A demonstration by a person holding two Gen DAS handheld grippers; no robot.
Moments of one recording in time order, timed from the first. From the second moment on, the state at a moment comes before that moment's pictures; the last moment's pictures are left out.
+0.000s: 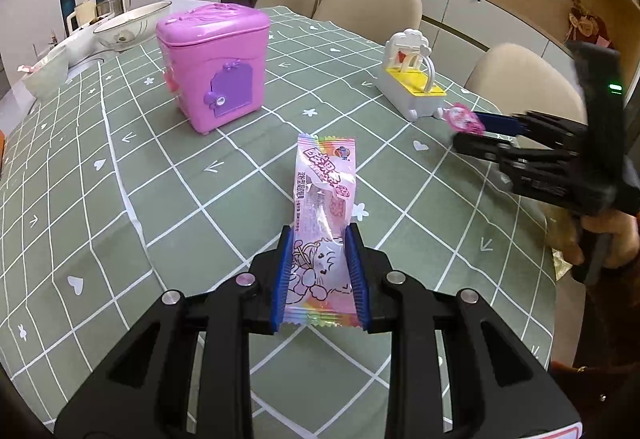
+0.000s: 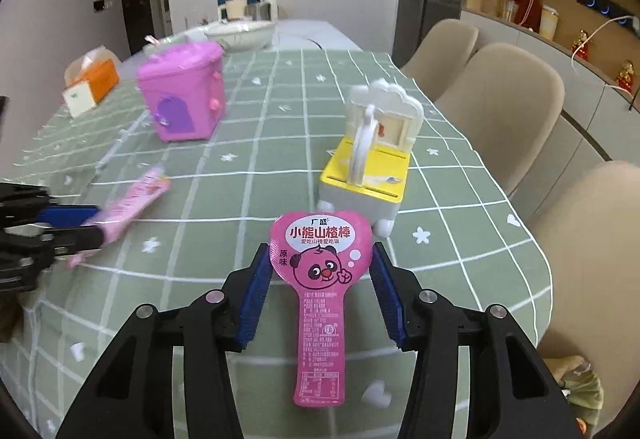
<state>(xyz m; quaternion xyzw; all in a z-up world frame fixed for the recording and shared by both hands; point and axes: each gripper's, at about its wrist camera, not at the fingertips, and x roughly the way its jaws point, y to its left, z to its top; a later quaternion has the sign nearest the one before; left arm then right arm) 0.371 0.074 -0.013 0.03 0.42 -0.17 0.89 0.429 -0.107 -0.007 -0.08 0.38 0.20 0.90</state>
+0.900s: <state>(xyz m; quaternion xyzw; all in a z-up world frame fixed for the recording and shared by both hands) 0.305 -0.134 0.071 0.02 0.30 -0.27 0.92 0.276 -0.319 0.057 -0.02 0.26 0.09 0.96</state>
